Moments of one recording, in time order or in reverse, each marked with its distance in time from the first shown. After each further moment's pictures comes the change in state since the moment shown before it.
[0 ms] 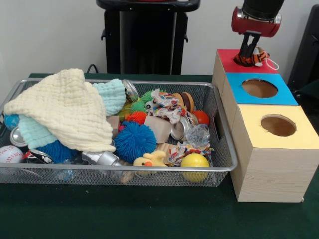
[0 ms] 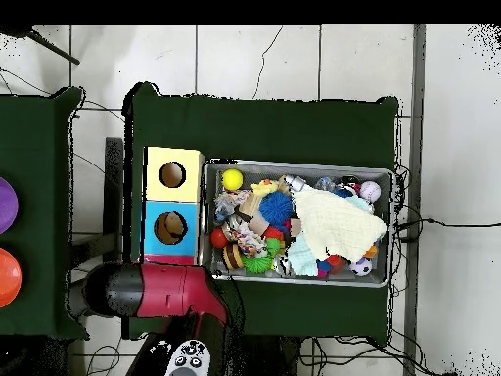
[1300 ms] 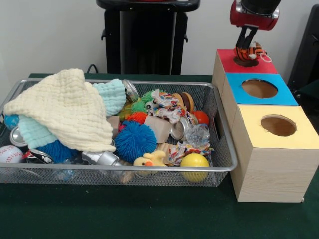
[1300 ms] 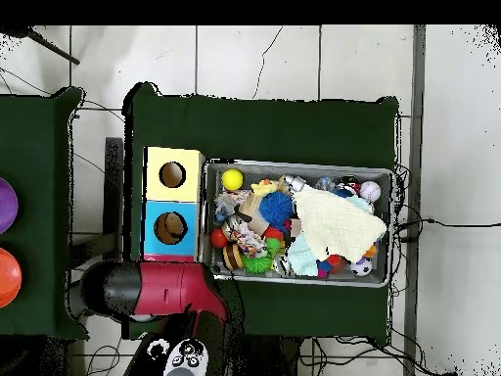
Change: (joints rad) arm -0.002 -0.010 0.000 -0.026 -0.042 0.146 0.000
